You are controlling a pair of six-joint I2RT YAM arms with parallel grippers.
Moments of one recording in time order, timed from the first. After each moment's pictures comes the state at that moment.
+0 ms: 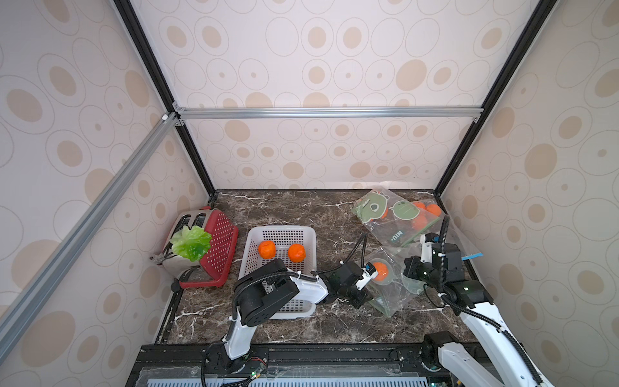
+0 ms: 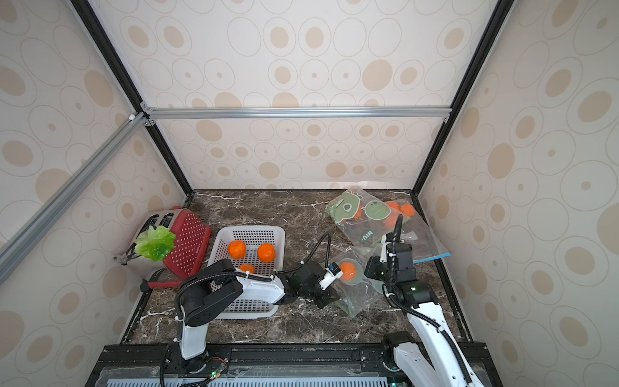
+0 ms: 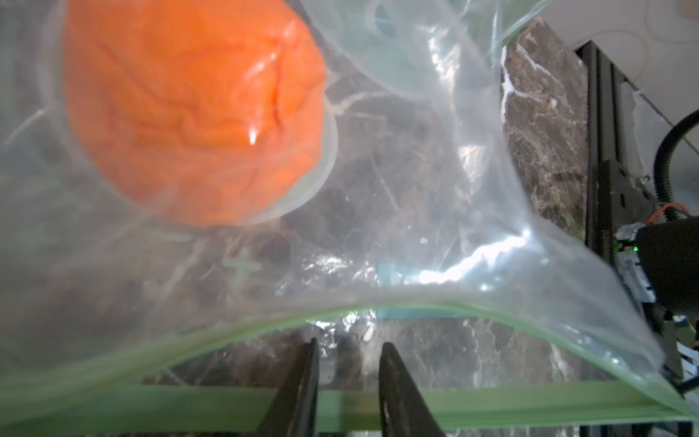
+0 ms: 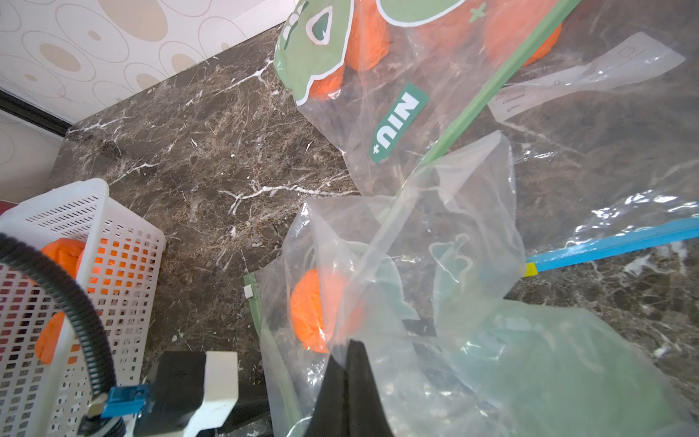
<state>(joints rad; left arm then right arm) -1.05 1.99 1.01 0.26 0.28 -0.25 0.14 0.77 0.66 -0.60 -0.08 0.40</state>
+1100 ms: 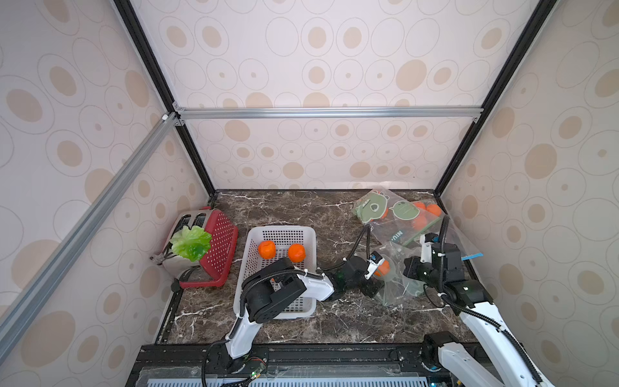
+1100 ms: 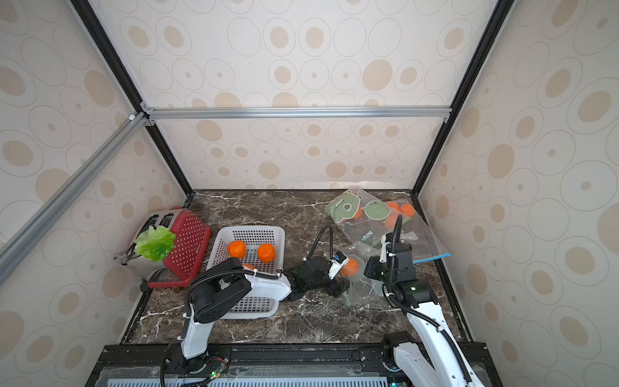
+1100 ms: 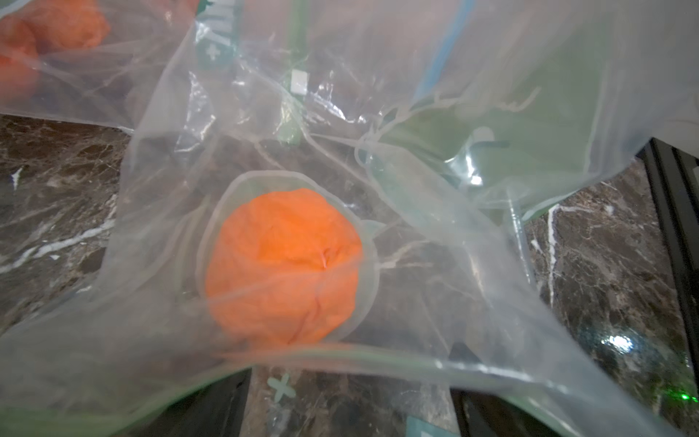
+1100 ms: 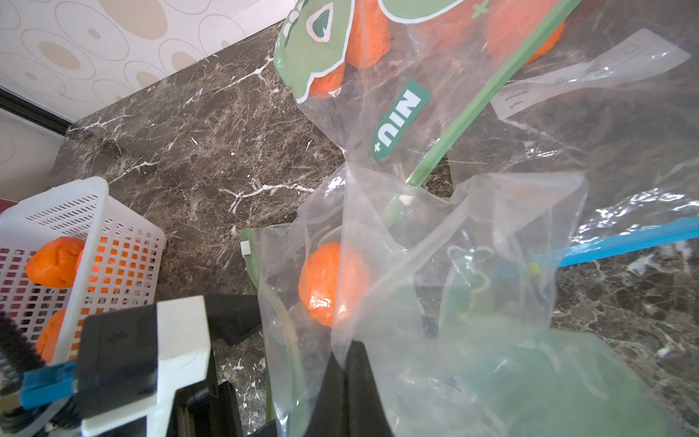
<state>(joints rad) -1.06 2.06 1.10 0.47 0.07 -0.16 0.14 0.78 0.66 -0.60 -0.08 0.40</state>
